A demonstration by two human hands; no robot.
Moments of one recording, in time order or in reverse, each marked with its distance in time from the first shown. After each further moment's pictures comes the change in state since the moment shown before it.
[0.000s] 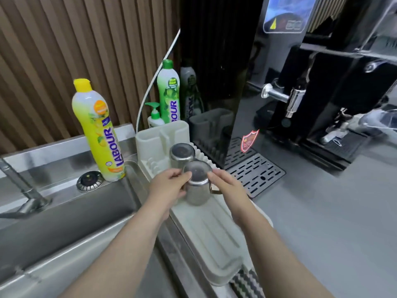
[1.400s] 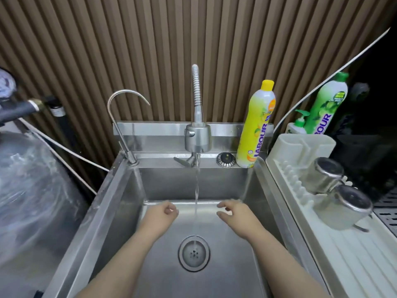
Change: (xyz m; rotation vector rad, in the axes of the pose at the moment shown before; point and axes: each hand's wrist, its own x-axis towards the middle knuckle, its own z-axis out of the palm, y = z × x) left_hand -0.117 -0.118 -0.309 0.572 0.490 -0.169; right_hand -0.042 0.061 0.246 -0.889 -0.637 -0.242
